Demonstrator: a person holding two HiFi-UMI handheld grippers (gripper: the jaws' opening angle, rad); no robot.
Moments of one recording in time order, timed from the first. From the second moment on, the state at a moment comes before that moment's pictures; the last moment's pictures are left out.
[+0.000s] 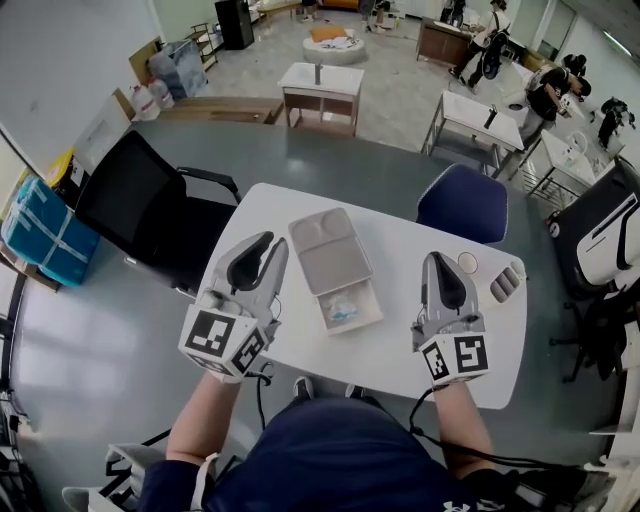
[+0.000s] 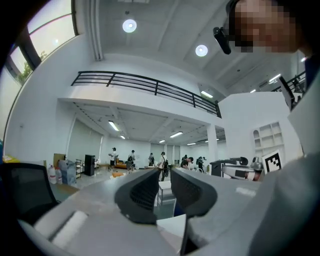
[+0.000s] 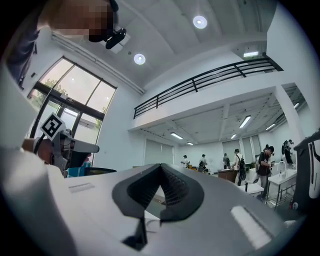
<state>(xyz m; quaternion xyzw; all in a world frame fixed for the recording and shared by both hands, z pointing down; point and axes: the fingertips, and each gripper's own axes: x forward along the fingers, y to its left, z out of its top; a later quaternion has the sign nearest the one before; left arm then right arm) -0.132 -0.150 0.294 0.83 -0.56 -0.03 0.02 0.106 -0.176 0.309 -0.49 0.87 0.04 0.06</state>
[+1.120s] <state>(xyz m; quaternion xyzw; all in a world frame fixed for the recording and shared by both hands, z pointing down) -0.148 -0.145 0.266 0.79 -0.60 -0.04 -0.08 0.088 -0.171 0.278 -0.47 0.88 0.09 0.09</state>
